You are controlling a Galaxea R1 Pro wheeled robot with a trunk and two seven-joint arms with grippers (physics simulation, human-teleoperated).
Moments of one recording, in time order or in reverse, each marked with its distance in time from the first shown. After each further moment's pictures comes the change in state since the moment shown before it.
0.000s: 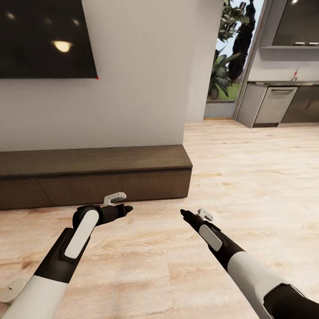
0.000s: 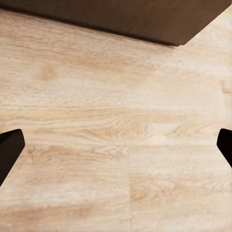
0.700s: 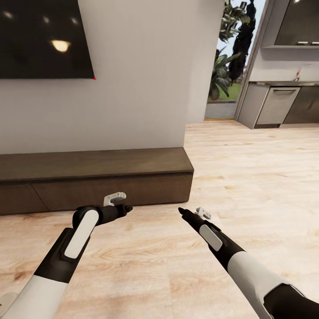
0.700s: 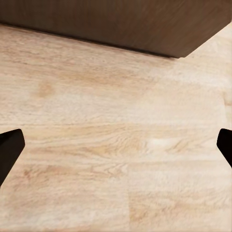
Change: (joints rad) left arm 0.000 0.000 0.002 0.000 0.000 -0.001 0.000; right arm 0.000 0.000 -0.005 0.000 0.001 -0.002 0.082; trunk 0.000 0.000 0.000
